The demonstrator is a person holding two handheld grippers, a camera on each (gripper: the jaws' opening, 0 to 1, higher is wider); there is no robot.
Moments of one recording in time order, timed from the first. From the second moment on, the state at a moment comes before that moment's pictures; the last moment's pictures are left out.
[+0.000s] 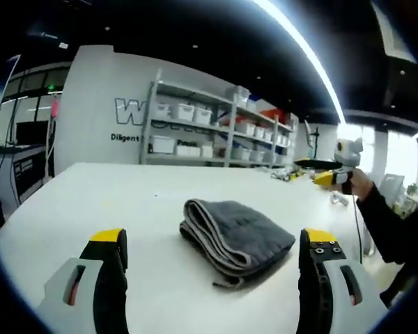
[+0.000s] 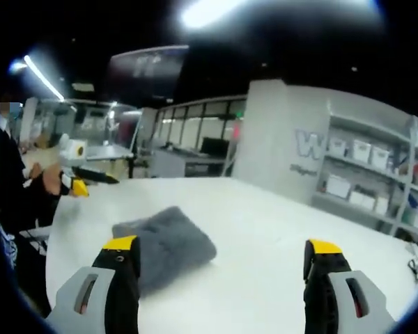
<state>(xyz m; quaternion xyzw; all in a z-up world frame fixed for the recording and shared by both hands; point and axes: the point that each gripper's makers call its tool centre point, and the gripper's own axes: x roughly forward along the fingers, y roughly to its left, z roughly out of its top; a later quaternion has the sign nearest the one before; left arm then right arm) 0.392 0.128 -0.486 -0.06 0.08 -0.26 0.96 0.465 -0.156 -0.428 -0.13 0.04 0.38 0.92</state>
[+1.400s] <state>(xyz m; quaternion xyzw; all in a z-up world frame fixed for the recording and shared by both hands) 0.365 0.098 -0.496 -0.24 0.07 -0.22 0.94 0.486 -0.144 -0.372 -0.35 0.09 0.43 0.83</state>
